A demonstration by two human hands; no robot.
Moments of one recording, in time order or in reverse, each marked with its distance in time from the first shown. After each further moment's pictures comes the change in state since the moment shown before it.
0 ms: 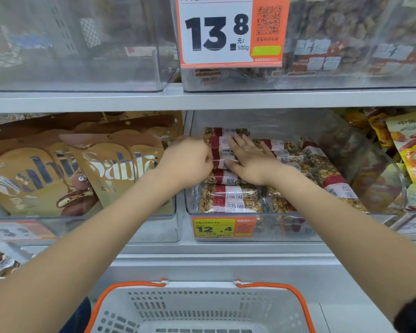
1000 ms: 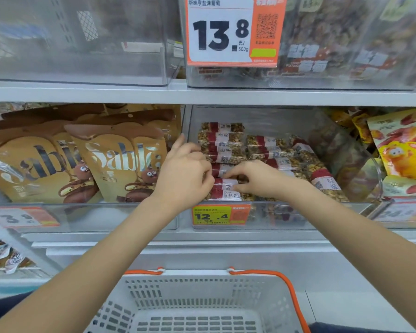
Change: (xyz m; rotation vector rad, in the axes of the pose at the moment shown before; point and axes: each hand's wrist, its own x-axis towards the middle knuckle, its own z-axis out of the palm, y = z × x) left_hand -0.051 0.006 0.019 -0.020 0.347 0.188; right_hand -0.060 -0.018 -0.009 0.195 -0.063 -0.181
